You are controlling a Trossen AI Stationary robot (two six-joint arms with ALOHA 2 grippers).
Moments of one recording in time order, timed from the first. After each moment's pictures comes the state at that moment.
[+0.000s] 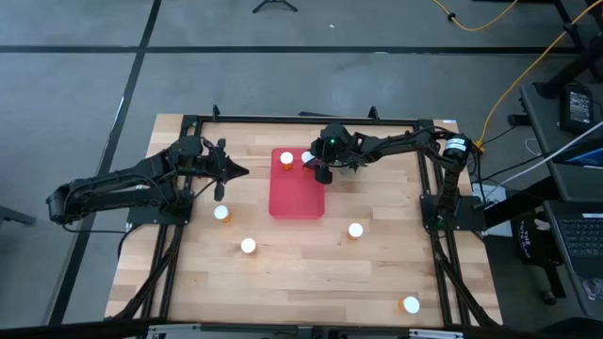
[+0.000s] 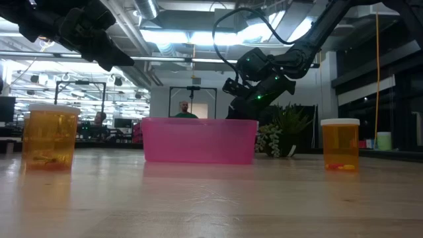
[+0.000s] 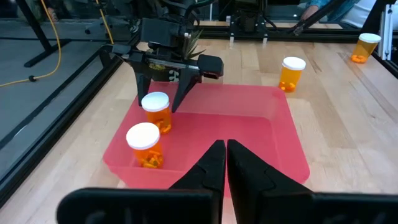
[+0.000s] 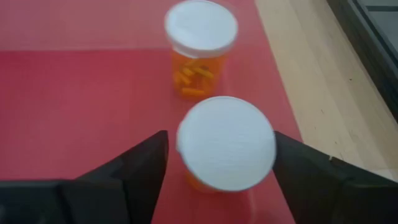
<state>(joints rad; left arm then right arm) 0.45 0.59 0.41 -0.18 0.30 0.12 -0.43 1.90 1.01 0.20 -0.20 -0.30</state>
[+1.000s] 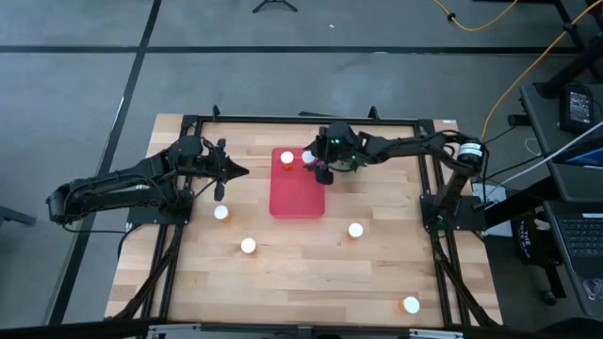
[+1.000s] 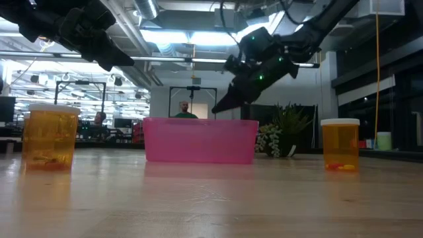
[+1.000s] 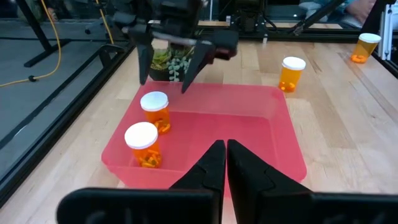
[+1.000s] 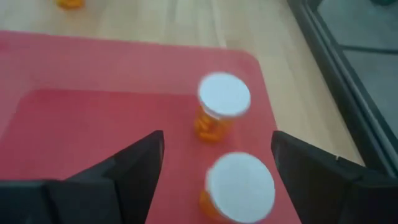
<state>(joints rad) 0.45 0.59 0.41 -0.18 0.30 0.12 -0.37 1.78 1.01 0.18 -0.19 -0.33</state>
